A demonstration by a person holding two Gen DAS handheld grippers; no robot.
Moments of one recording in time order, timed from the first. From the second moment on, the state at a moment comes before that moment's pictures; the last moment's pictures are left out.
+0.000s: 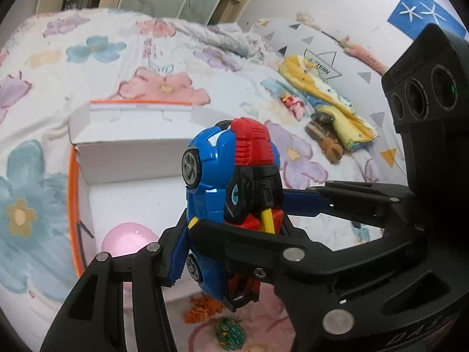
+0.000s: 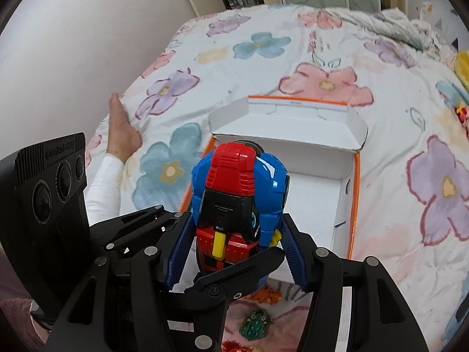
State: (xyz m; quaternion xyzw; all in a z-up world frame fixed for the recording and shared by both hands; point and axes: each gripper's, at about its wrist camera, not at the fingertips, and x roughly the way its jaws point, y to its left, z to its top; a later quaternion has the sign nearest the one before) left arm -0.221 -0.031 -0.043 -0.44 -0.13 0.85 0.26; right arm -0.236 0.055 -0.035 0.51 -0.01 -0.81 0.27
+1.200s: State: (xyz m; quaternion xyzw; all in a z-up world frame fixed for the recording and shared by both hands) left arm -0.265 -0.015 -0.142 -0.56 -0.08 0.80 0.21; right arm -0.306 0.058 -0.168 0.65 -0.05 -0.73 0.21
